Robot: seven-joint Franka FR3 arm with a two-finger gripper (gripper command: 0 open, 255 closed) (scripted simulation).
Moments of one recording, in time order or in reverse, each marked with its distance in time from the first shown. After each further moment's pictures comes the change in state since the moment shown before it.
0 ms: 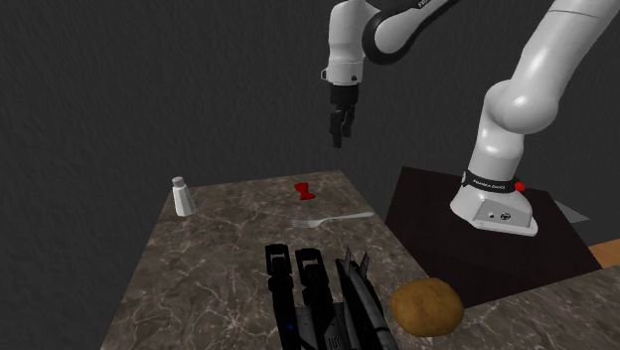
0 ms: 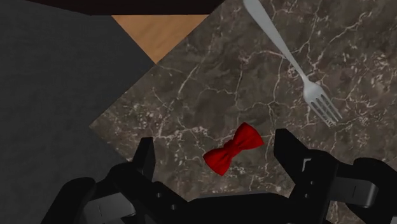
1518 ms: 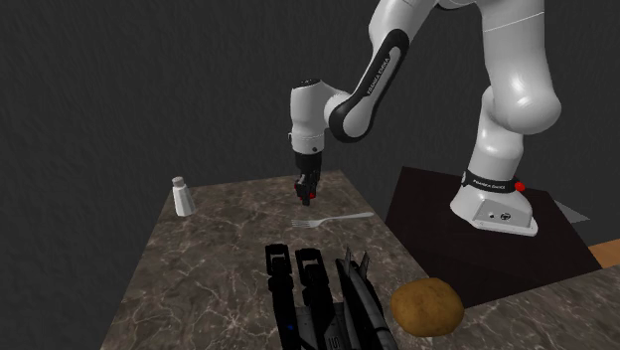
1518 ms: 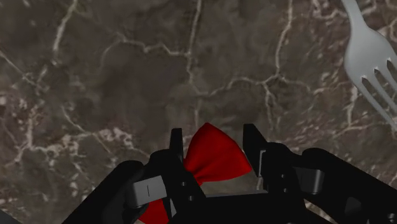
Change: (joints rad) arm 0.069 0.611 0.016 0.221 -0.324 0.359 0.325
